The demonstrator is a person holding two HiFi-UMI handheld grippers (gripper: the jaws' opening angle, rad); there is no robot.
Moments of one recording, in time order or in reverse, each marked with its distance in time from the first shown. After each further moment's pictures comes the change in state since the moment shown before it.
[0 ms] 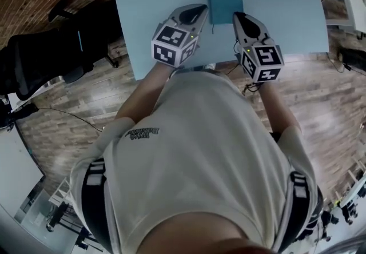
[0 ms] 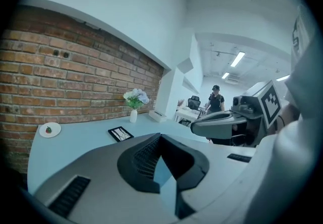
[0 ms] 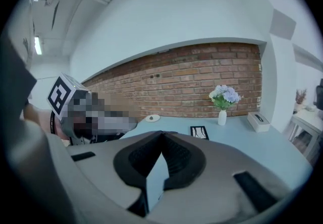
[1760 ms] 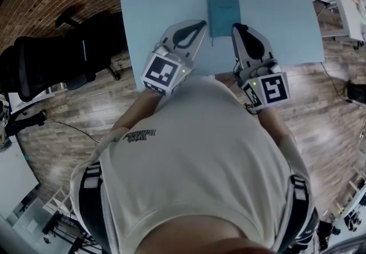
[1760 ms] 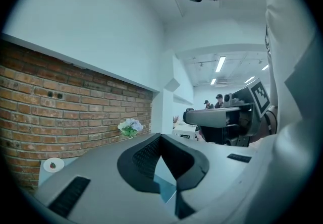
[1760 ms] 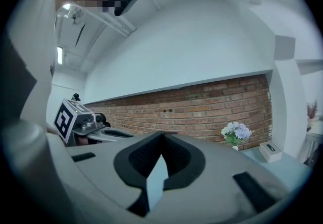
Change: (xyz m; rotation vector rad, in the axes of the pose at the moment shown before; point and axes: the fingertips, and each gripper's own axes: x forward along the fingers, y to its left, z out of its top) left arm -0.071 -0.041 0.073 0.211 -0.260 -0.025; right arm -0.063 0.051 0.099 -0.069 -0.352 0.095
